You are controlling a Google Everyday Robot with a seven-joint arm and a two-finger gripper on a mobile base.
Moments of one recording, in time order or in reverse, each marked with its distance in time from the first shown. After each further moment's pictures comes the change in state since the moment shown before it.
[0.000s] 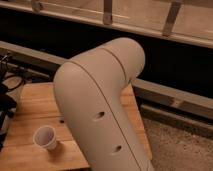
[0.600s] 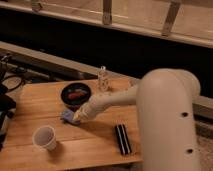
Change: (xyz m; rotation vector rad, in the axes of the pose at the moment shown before) arm 0.000 -0.001 -0.004 -0.461 0.029 -0.020
